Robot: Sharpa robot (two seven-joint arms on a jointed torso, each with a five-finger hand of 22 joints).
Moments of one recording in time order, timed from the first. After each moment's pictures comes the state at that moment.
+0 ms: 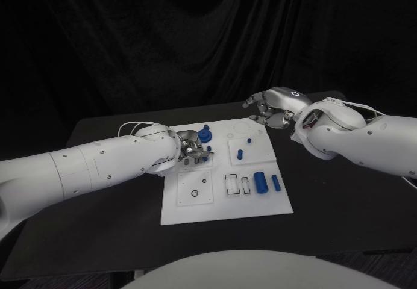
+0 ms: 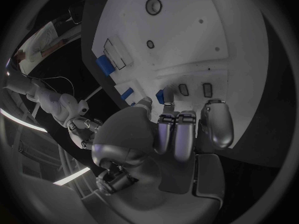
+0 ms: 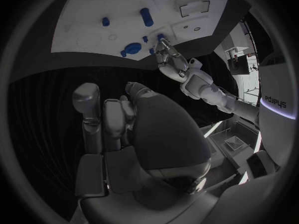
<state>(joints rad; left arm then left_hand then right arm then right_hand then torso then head) 1.24 -0.52 -0.21 1.28 -1.08 -0.03 -0.37 1.10 0.14 -0.03 0.23 0.21 0.83 0.06 0.57 0.76 1.47 -0.01 1.57 1.31 1.46 -0.06 1.57 1.31 0.09 1.35 0.05 1.39 1.18 1.36 -0.87 -0.25 1.51 -1.42 -0.49 0.00 1.55 -0.07 0.27 0.24 0.36 0.65 0.14 0.27 0.18 1.11 0.04 1.32 1.18 1.40 -0.03 1.25 1.22 0.13 1.35 0.08 0.87 1.31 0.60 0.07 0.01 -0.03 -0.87</state>
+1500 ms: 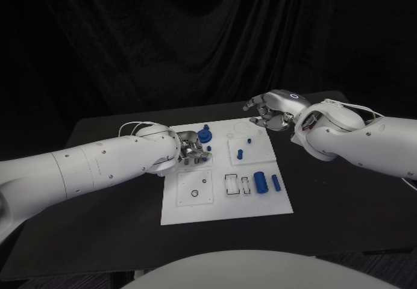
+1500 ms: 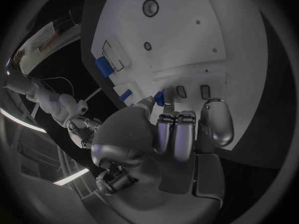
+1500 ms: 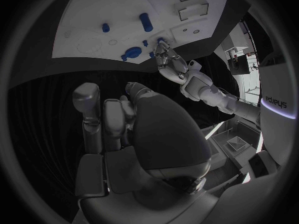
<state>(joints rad) 1.24 -0.51 -0.21 1.25 -1.08 -0.01 -0.36 1.12 0.12 0.09 0.16 0.28 0.83 0.05 0.51 0.87 1.47 -0.02 1.57 1.31 1.47 -0.06 1.57 1.31 0.09 1.34 0.04 1.37 1.17 1.35 -0.86 -0.25 1.51 -1.42 -0.47 -0.01 1.55 -0.07 0.28 0.24 0.37 0.65 0.14 0.27 0.18 1.11 0.04 1.32 1.17 1.40 -0.03 1.25 1.22 0.13 1.35 0.08 0.86 1.31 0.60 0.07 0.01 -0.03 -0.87</state>
